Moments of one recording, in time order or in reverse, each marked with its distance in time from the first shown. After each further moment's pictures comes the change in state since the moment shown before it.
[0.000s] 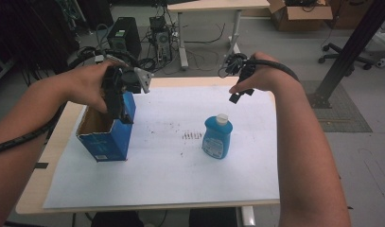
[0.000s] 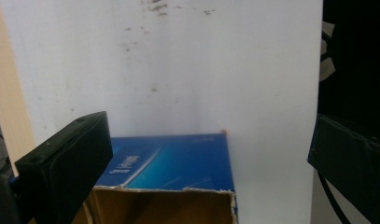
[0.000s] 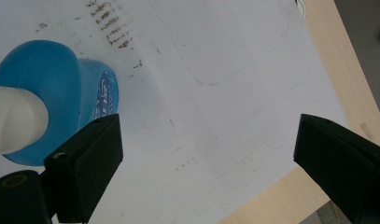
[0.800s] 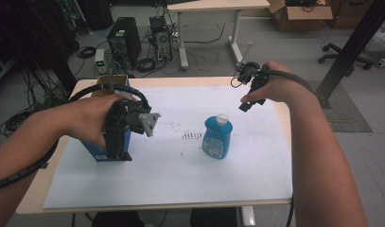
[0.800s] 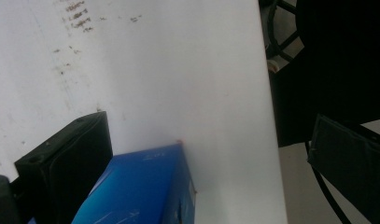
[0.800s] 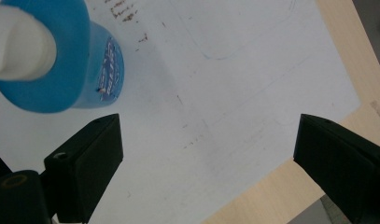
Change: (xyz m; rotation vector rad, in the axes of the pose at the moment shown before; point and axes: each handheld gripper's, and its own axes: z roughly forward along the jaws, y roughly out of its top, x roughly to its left) left arm -0.073 0.019 0.027 0.041 -0.037 0.163; right arm 0.013 -0.041 -0.004 -0.007 -0.005 0.021
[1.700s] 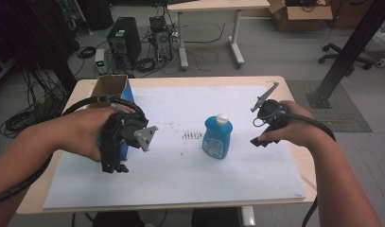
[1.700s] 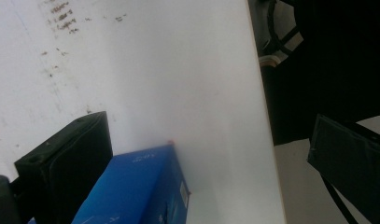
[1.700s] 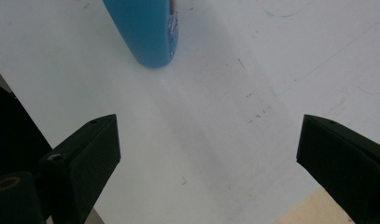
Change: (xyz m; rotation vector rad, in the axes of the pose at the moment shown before) left arm -0.021 -0.001 0.008 0.005 0.018 0.013; right arm 0.055 -0.086 0.035 -0.123 0.094 0.071
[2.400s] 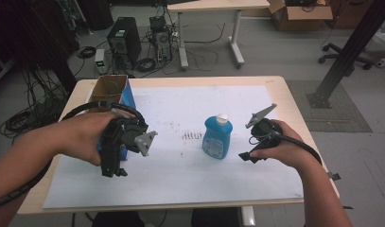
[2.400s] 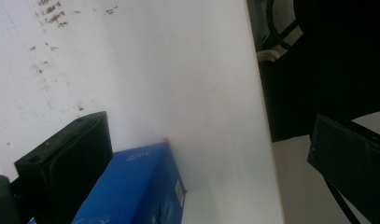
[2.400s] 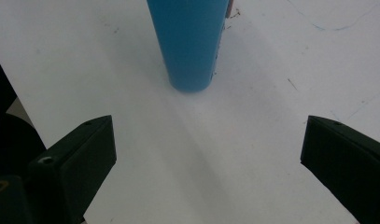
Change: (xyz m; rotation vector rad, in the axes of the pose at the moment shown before) left arm -0.004 0.000 0.008 0.025 0.000 0.010; right arm 0.024 -0.020 0.045 -0.161 0.071 0.050
